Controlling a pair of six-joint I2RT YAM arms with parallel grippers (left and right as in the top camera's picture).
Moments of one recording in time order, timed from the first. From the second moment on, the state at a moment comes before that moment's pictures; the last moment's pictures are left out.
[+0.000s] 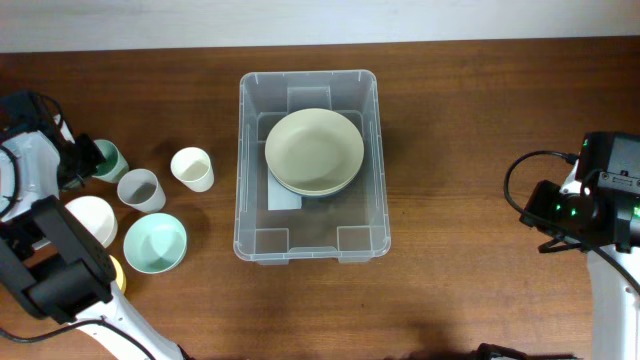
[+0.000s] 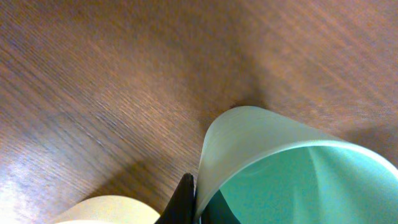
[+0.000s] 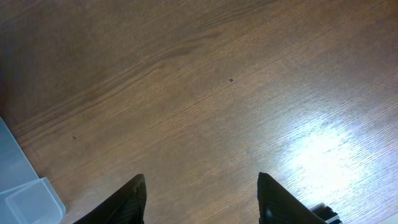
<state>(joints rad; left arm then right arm) 0.50 2.12 1.72 -0.86 0.01 -0.11 -0.27 1.19 1.27 -1.26 0.09 0.24</state>
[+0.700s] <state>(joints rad) -0.29 1.80 2.02 -1.38 0.14 -0.11 -0.27 1.19 1.27 -1.26 0.09 0.24</state>
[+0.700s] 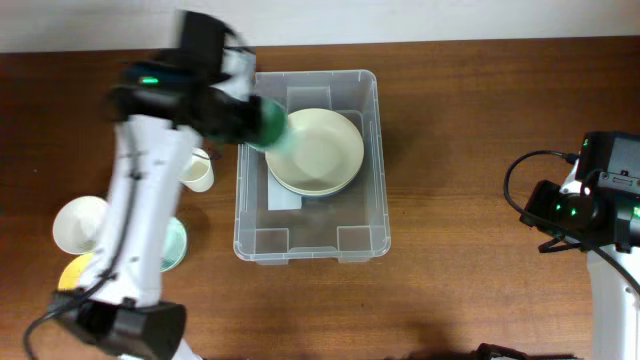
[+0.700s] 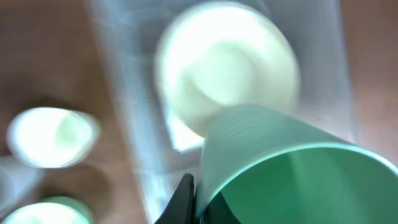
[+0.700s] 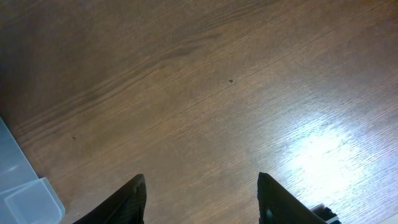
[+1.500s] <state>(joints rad) -0.66 2.18 1.94 -1.34 0.18 -0.11 -0.27 1.19 1.27 -1.26 0.09 0.24</state>
